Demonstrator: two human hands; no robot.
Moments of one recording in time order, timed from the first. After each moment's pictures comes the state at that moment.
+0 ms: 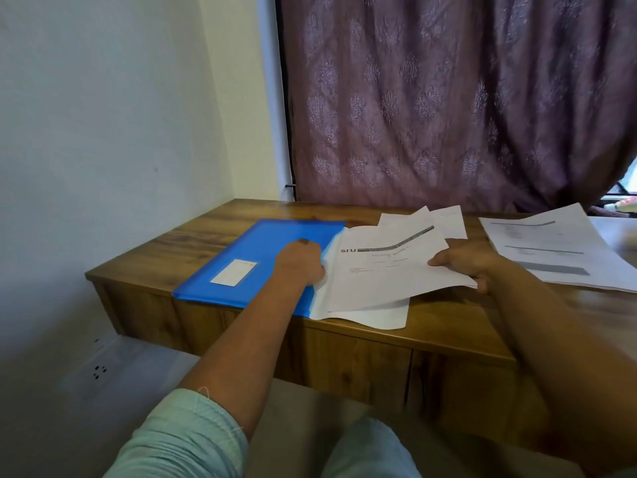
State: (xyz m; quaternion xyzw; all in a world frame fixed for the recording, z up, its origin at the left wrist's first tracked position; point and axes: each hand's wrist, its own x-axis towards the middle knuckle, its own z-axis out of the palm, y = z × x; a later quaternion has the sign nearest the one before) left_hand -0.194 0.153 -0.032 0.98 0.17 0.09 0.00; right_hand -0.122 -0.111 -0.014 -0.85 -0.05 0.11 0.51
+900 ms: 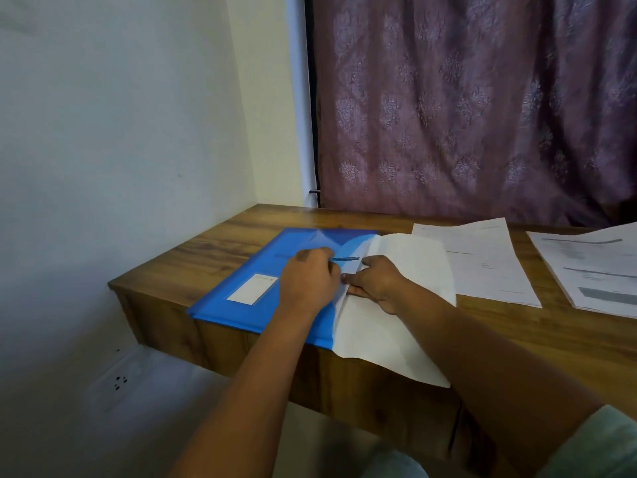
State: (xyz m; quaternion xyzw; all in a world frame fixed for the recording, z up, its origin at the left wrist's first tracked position) left_hand -0.217 0.175 -0.034 0.93 0.14 0.32 0.14; right_hand -0.128 0.074 -0.044 -0.74 -0.12 0.22 0.62
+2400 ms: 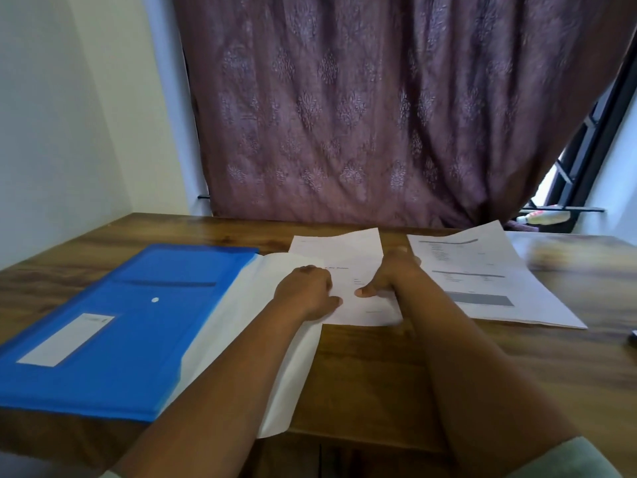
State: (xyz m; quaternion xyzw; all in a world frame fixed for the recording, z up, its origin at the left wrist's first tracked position) left_hand -0.076 0.038 -0.050 0.99 0.03 0.06 0.11; right_hand 0.011 -0.116 -0.038 -0.99 -0.04 0.02 0.15
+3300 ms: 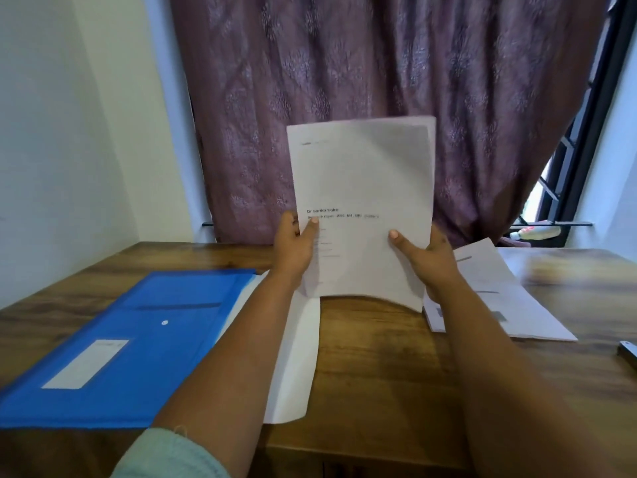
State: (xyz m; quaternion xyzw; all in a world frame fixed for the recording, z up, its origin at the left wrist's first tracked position) left_hand -0.042 0.047 0.016 0.71 0.03 0.31 0.64; right_hand -0.019 -0.165 0.000 -0.71 -0.13 -0.18 0.67
